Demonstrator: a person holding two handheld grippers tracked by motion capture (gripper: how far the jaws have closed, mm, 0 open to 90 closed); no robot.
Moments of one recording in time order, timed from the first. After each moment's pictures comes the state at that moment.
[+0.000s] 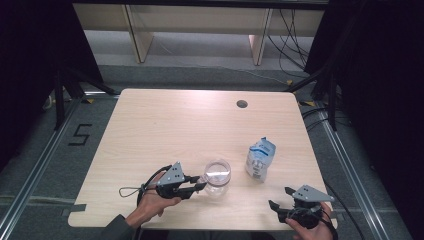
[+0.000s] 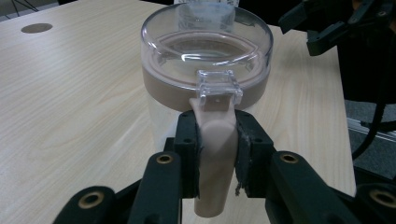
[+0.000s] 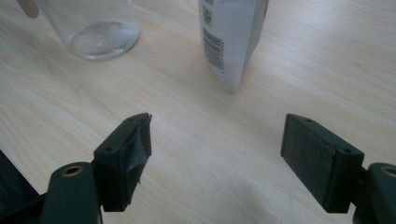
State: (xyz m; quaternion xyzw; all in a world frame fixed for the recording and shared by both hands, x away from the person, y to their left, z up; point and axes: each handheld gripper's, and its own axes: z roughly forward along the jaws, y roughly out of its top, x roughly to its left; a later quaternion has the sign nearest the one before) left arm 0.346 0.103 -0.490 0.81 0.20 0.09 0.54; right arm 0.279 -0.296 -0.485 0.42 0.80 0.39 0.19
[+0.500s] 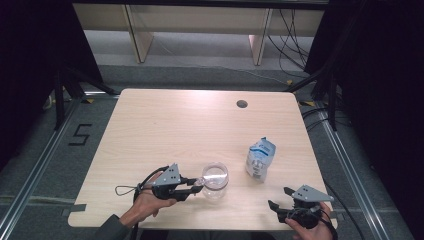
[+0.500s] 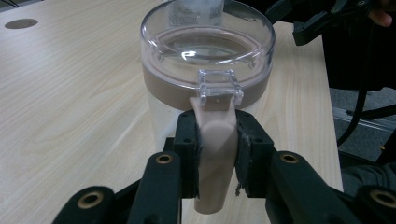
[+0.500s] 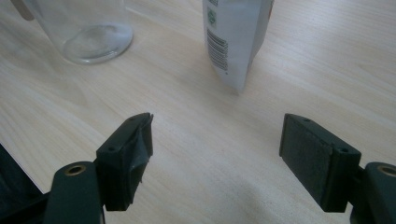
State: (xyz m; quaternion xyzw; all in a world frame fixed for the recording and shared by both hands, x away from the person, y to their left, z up) left arm 0.346 0.112 -0.490 0.82 0.17 0.07 0.54; right arm 0.277 -0.294 -0.485 0.43 0.80 0.39 0.18
